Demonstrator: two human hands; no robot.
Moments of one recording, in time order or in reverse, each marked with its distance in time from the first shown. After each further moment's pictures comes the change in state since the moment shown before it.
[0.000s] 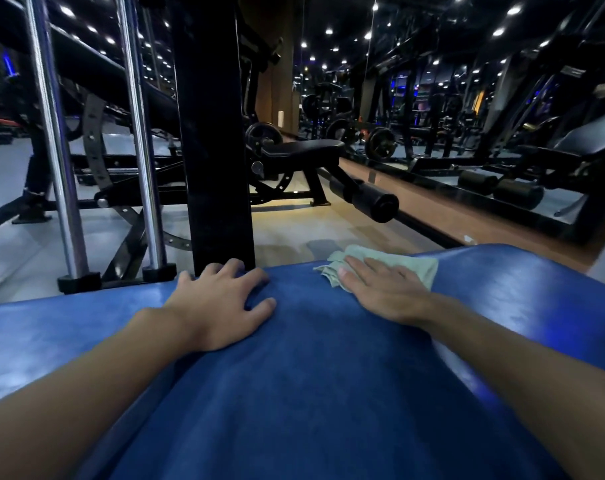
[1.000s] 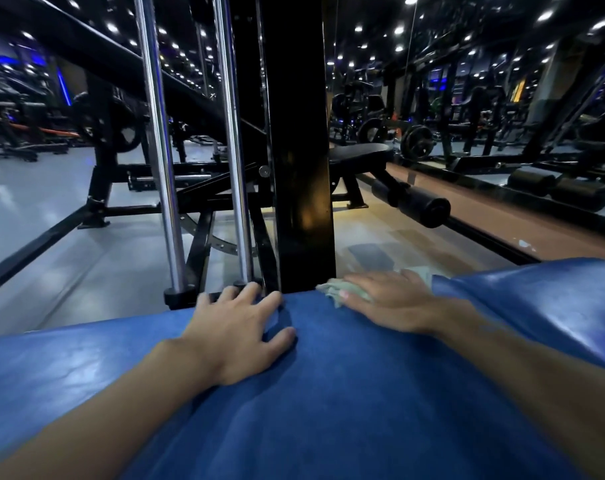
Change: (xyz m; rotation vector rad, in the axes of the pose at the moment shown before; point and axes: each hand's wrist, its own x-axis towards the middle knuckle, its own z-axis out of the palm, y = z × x) left_hand -0.046 -0.098 -0.008 0.071 0.005 0.009; right_hand 0.027 -0.120 0.010 -0.107 0.025 -0.244
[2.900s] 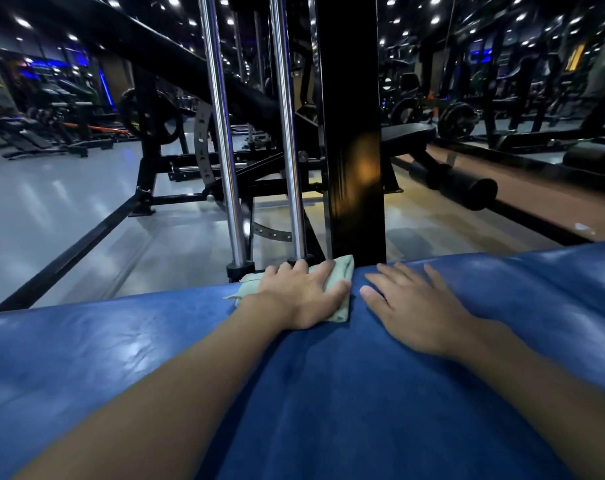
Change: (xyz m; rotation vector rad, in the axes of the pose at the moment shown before) left_hand 0.020 -0.009 0.009 -0.100 -0.109 -0.090; right_hand -0.049 -0.090 0.014 0.014 0.063 0.057
